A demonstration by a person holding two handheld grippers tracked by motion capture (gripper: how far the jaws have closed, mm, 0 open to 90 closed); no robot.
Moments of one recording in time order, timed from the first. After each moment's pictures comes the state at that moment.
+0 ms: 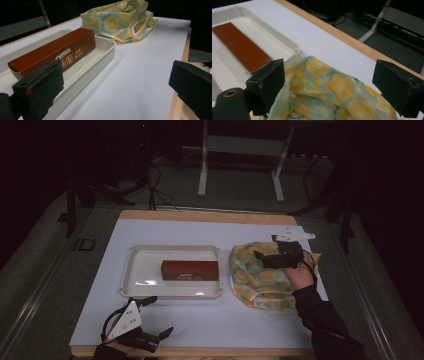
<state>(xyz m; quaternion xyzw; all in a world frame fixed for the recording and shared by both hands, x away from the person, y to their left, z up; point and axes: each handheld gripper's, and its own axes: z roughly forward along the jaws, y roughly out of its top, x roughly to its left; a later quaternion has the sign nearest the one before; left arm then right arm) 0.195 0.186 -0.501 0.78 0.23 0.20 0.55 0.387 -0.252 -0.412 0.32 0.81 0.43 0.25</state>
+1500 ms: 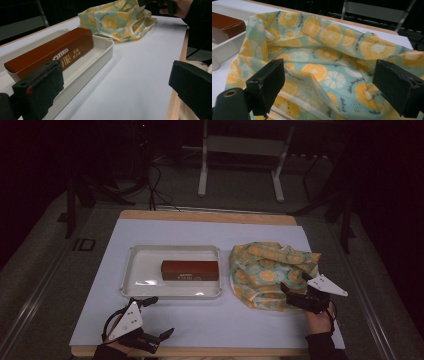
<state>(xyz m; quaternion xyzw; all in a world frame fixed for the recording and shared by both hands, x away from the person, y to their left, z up) 0.194 0.185 -0.501 0.78 0.23 0.20 0.54 0.293 -0.328 -0.493 0.43 0.72 0.45 0.31</state>
